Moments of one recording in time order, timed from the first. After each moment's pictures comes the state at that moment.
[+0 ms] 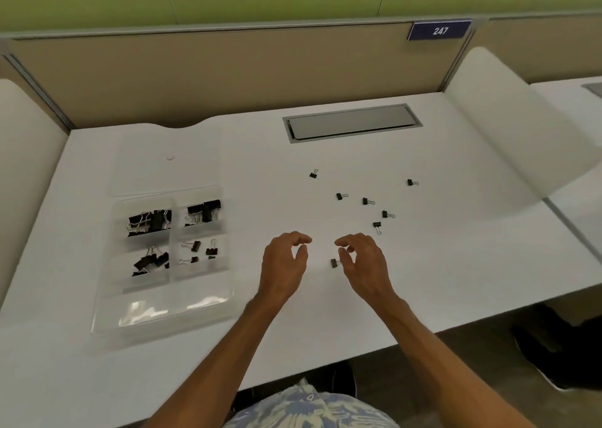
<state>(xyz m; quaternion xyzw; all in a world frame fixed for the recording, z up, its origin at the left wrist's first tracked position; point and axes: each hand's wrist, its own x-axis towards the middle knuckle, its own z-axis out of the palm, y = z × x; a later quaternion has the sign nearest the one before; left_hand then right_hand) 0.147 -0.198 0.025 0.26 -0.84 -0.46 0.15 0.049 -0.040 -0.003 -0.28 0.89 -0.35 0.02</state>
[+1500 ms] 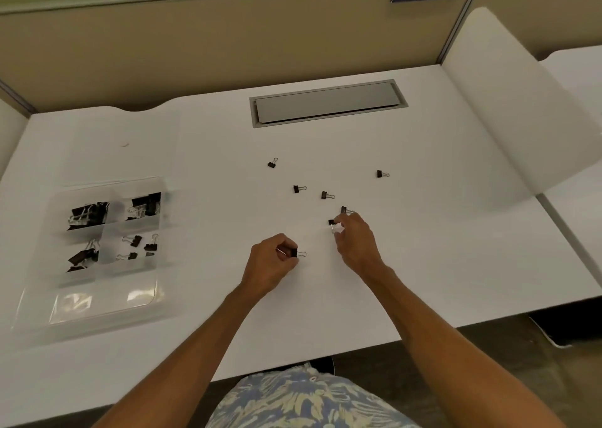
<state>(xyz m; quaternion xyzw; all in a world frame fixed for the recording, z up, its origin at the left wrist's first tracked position) 0.060 -0.123 -0.007 0.30 -0.82 -0.49 0.02 -0.092 0.029 -0.036 -0.27 0.91 -0.29 0.14</state>
